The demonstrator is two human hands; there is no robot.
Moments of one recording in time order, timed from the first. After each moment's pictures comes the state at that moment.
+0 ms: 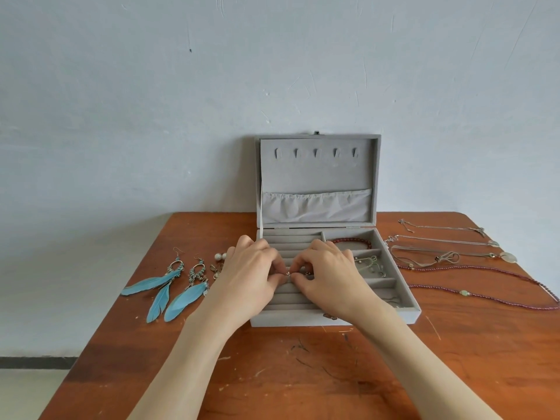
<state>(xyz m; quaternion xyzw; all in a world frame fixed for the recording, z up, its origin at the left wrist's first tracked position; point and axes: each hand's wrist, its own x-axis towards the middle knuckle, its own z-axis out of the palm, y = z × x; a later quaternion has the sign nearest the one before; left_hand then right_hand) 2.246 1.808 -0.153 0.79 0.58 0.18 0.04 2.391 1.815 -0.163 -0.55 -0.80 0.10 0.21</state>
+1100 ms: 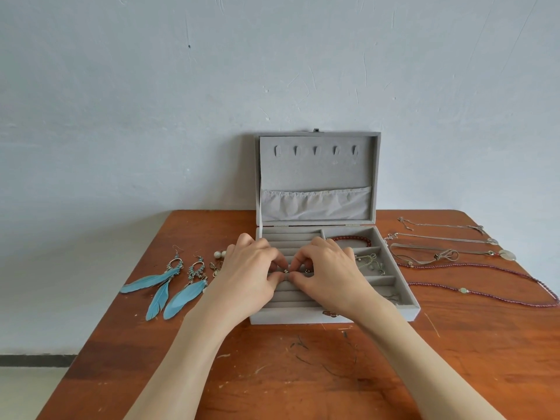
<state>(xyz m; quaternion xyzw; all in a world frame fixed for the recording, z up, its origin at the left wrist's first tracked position) 2.245 1.809 -0.155 0.80 0.57 0.18 0.04 2.391 1.814 -0.160 -0.56 -0.79 0.11 0.22</state>
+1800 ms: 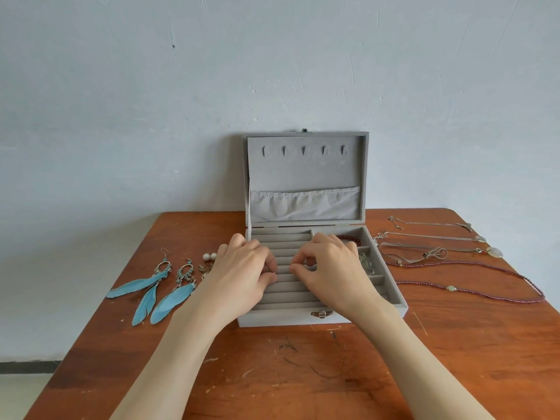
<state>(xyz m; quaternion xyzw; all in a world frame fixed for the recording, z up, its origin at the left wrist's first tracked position) 2.248 1.813 -0.155 0.82 0.55 0.16 0.03 2.404 1.811 -0.155 -0.57 -0.77 0.09 0.26</state>
